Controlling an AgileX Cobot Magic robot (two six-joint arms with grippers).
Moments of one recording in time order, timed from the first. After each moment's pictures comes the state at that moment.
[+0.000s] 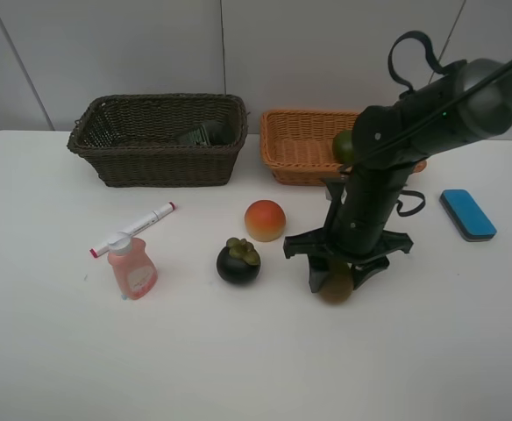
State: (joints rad) left arm 0.02 -0.01 -0.50 -0.07 1.06 0.02; right arm 0.52 1.94 -1.04 0.09 0.80 0.35
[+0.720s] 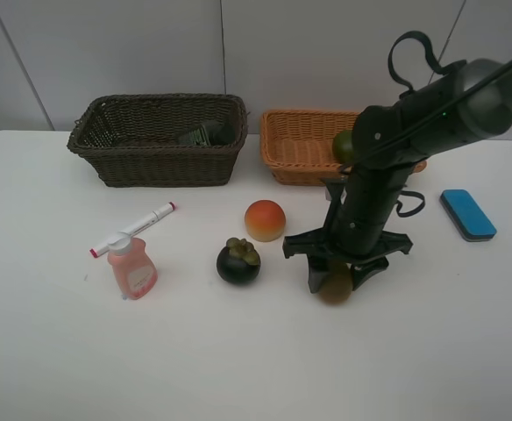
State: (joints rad) left arm 0.02 -0.01 -0.50 -0.07 1.06 0.02; right arm 0.52 1.94 -1.04 0.10 0.80 0.35
